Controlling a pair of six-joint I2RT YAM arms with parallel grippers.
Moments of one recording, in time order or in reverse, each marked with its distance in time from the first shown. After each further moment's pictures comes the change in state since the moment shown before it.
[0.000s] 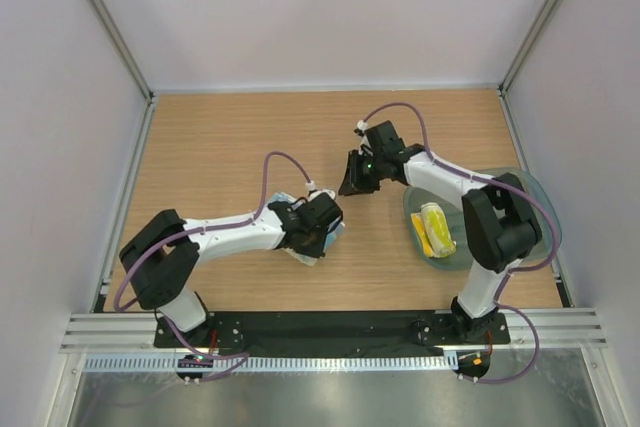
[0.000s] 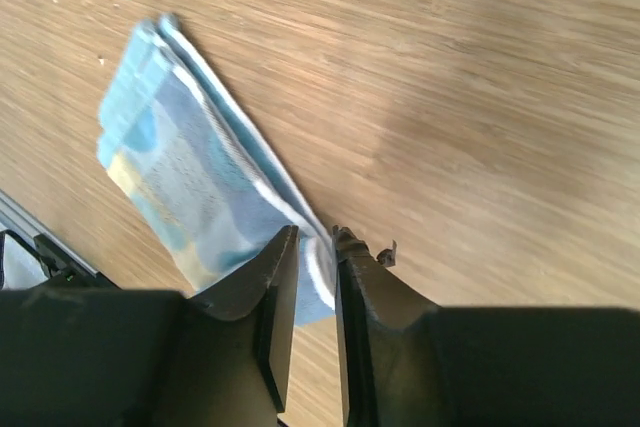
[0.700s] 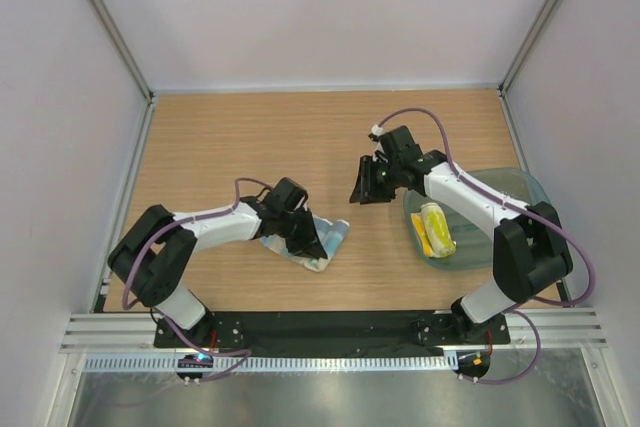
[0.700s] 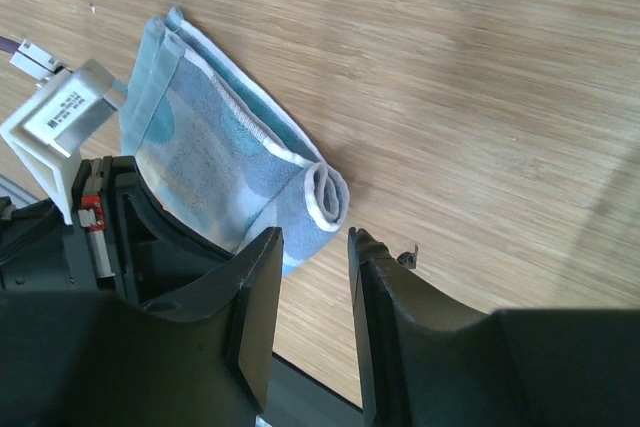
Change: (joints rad) left arm 0.261 -0.014 -0.153 0.237 0.605 -0.335; right arm 0.001 -0.253 -0.090 -0.165 0.069 0.010
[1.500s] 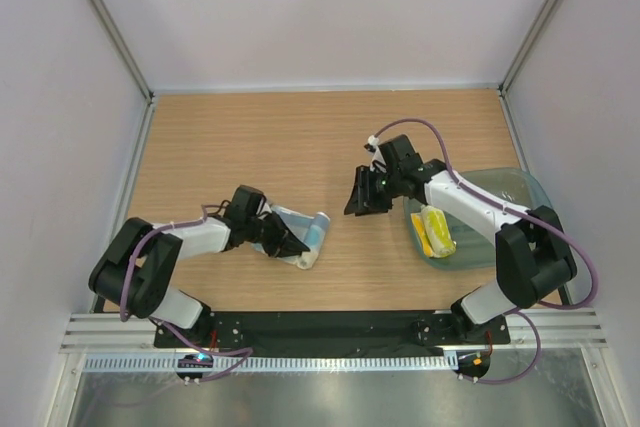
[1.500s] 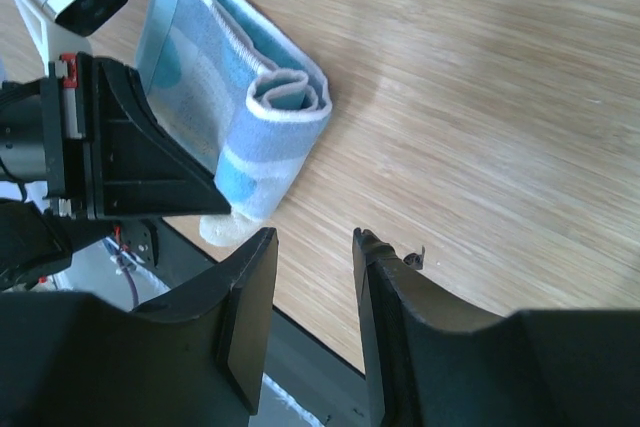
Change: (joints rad) left arm 0.254 -0.103 -0.287 0.280 0.243 -0.263; right arm 0.009 -0.034 -0.076 0.029 -0.114 0.013
